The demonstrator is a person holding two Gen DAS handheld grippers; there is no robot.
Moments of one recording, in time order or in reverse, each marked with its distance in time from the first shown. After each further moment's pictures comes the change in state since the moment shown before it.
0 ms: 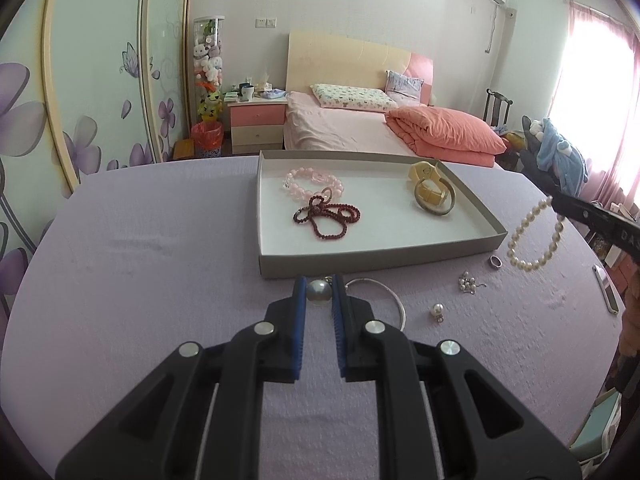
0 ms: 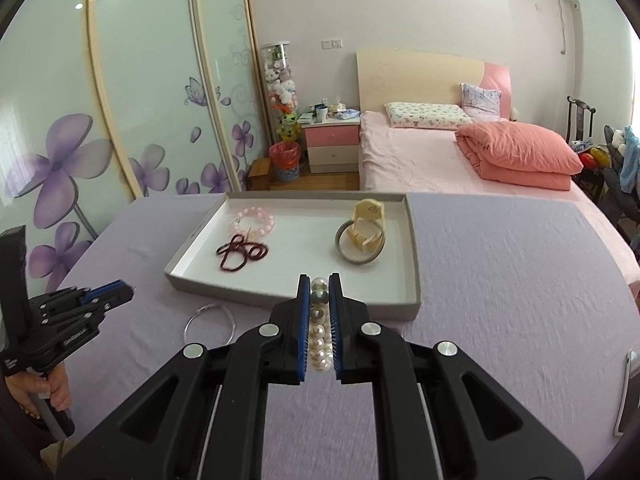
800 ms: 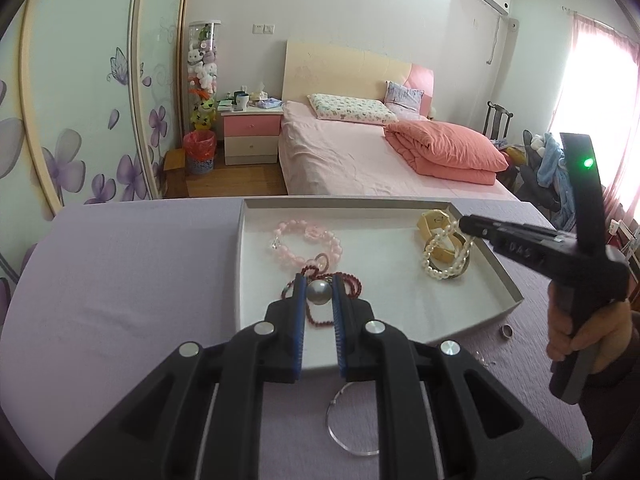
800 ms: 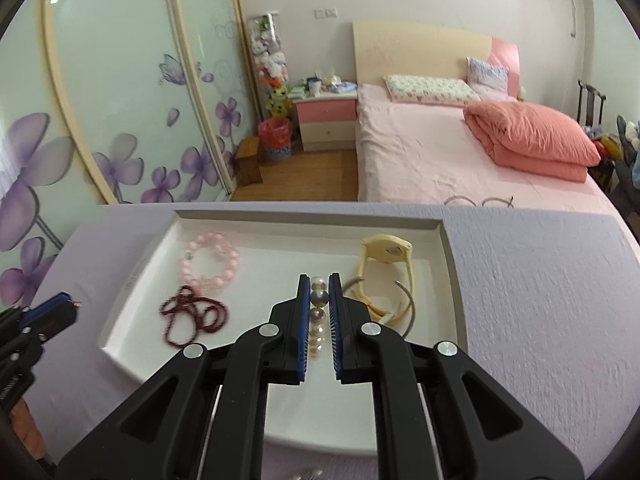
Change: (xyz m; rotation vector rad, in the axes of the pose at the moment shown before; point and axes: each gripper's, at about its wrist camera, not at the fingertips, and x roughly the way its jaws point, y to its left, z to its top) left arm 0.066 -0.002 0.077 -0.018 -0.020 -0.026; right arm 0.147 -0.013 0.056 0.026 0.122 -0.015
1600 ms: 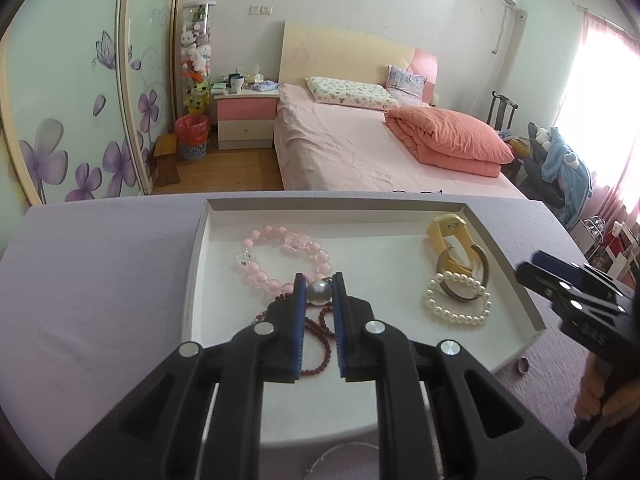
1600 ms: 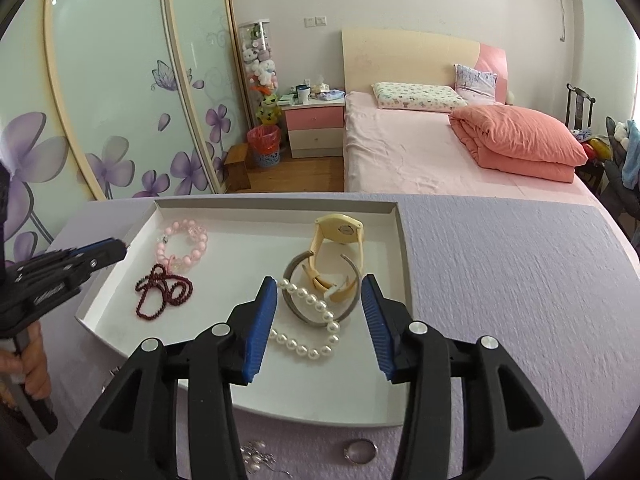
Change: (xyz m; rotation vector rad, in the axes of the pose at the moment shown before) left arm 0.076 -0.009 0.019 -0.021 0.063 -0.006; right arm -0.021 -0.032 -0.025 -0.013 -0.048 -0.028
